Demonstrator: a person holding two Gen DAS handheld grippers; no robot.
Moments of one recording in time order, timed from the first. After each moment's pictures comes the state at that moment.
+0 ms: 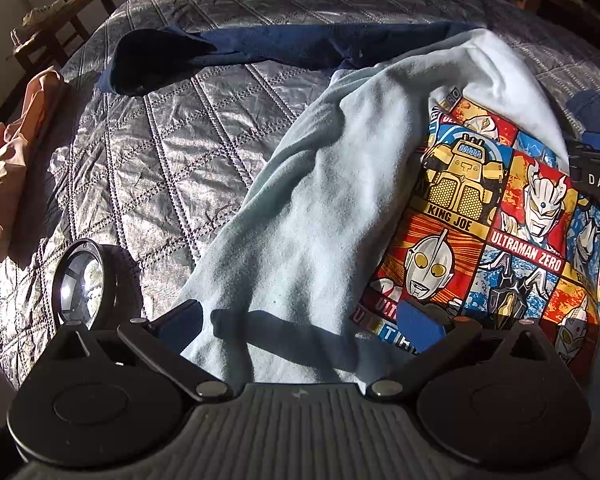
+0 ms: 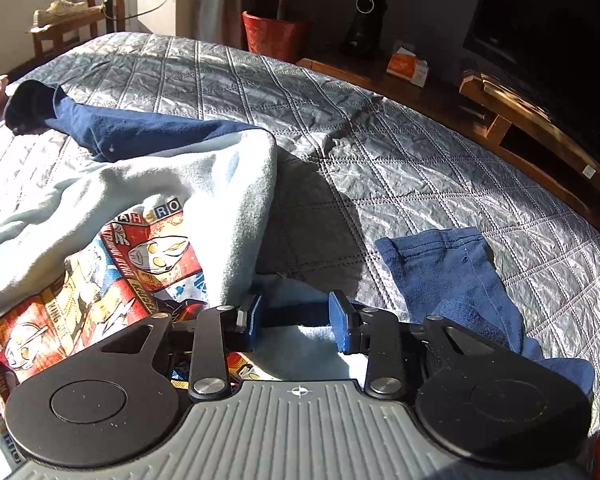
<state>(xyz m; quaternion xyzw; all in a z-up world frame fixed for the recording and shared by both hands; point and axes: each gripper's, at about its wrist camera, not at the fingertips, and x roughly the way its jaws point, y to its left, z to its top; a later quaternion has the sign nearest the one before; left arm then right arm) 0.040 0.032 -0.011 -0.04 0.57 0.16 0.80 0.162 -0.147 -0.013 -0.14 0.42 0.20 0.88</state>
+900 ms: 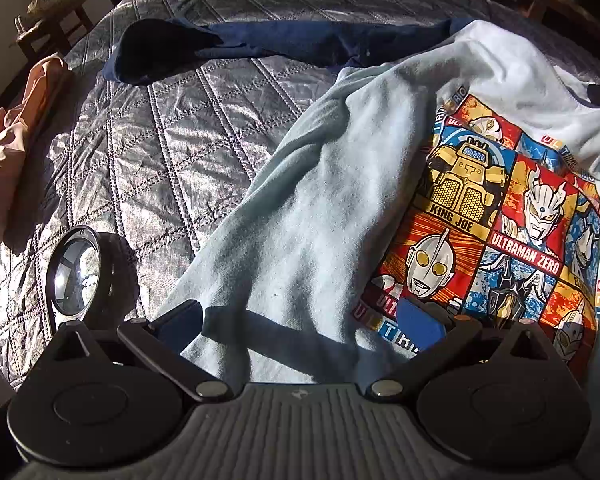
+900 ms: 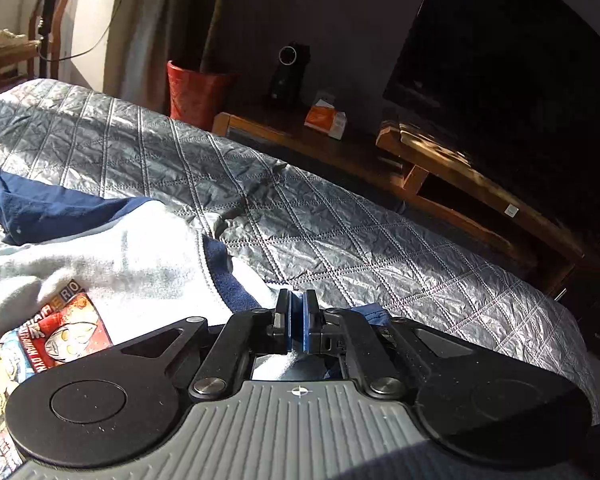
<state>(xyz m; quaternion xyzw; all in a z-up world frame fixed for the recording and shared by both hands) 0.036 0.037 -0.012 -0.06 0.57 0.16 0.80 0.194 -0.157 0.011 -0.20 0.32 0.08 0.92</state>
